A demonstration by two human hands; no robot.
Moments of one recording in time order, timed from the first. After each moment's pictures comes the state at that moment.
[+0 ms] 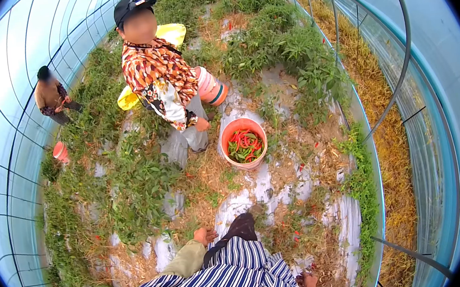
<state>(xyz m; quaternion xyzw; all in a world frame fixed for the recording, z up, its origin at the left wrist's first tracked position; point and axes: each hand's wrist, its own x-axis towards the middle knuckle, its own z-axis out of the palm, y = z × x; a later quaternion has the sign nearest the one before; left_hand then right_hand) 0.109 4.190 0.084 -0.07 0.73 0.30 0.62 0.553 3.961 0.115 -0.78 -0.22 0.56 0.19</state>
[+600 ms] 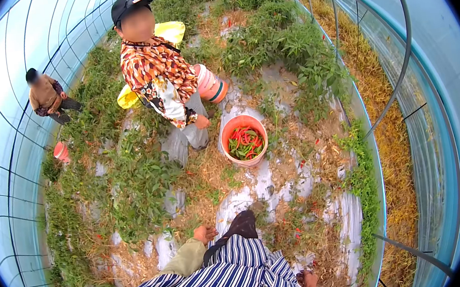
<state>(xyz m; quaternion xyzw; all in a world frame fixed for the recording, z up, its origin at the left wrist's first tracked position) 0.109 4.191 0.090 -0.10 0.73 0.30 0.61 0.555 3.953 0.085 -0.71 0.08 0.61 0.34</state>
